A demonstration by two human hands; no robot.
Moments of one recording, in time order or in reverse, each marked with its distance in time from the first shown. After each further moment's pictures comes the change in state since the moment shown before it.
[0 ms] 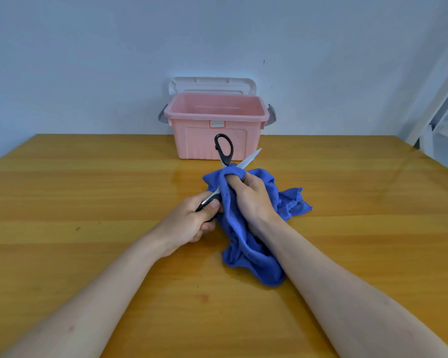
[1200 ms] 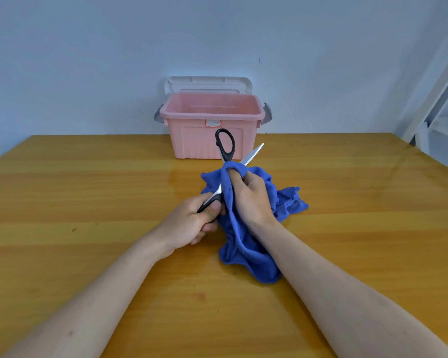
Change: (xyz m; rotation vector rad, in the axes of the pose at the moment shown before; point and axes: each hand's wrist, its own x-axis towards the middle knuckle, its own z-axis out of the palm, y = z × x) left_hand 0.003 -0.004 0.003 0.097 -0.007 0.021; right_hand -0.005 -0.001 -0.004 -0.073 0.051 -0.078
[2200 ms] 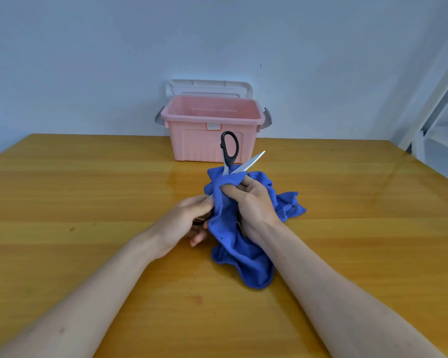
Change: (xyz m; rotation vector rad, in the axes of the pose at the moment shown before) left_hand -0.001 0.004 -0.005 -0.162 -0.045 -0.043; right_hand -0.002 0.005 -0.005 0.285 -0.048 0.140
